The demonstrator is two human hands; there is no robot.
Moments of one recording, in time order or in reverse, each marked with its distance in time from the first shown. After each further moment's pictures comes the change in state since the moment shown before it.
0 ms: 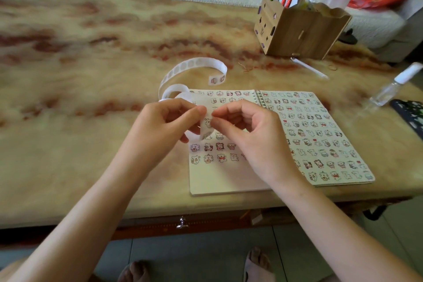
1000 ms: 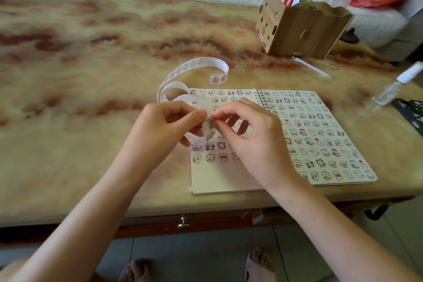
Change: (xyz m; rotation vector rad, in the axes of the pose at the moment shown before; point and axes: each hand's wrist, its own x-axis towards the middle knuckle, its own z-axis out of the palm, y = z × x) left_hand -0.001 -0.002 -0.002 0.030 0.013 -0.054; right_hand -0.002 0.007 0.002 -0.412 0.076 -0.311
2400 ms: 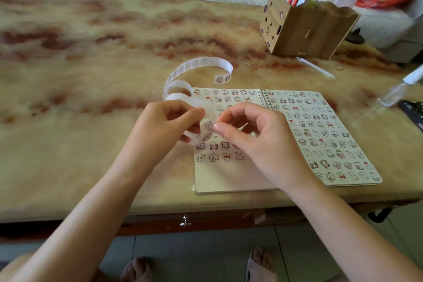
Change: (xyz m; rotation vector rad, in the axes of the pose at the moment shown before) left_hand 0.003 -0.004 -0.003 0.005 0.040 -0.030; right_hand 0.002 -0.020 -0.016 0.327 -0.199 0.314
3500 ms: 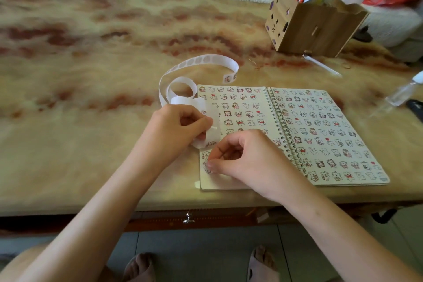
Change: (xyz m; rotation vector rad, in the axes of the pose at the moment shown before) left_hand 0.001 -0.010 0.003 0.222 -0.036 0.002; right_hand -0.010 0.001 0.016 -0.239 -0.230 0.354
